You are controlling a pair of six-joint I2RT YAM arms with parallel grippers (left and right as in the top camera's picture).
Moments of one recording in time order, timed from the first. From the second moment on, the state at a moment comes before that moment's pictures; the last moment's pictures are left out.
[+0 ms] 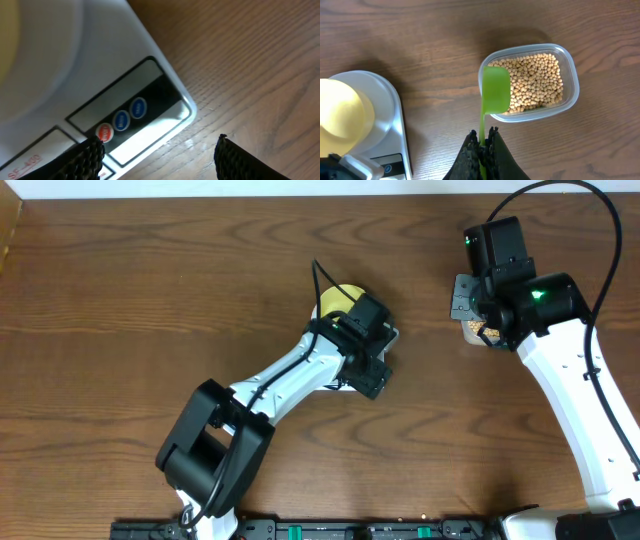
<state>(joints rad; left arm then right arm) -0.68 1.90 1.29 -0.69 0.20 -0.04 0.29 1.54 1.52 -1.03 0.29 0.36</state>
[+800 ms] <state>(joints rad) -0.73 1.92 1.28 -0.69 0.09 -0.07 0.29 1.54 1.52 -1.03 0.29 0.36</state>
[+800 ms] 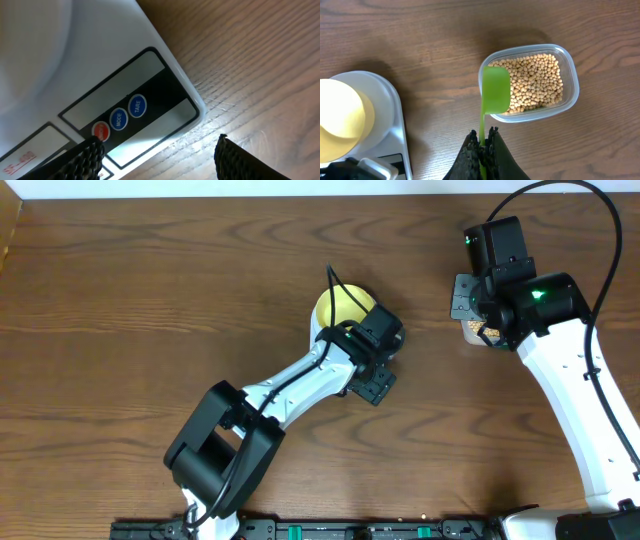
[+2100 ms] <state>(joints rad) -0.73 1.92 1.24 -0.61 0.09 -0.09 0.29 1.51 1.53 -1.03 0.31 0.36</state>
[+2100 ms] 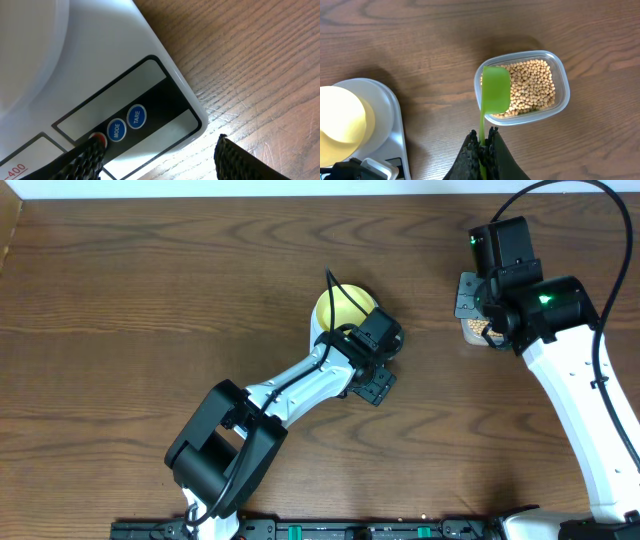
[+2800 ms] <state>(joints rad) -0.73 1.89 1.20 -0.58 0.09 -0.09 0.29 1.51 1.53 -1.03 0.31 0.36</state>
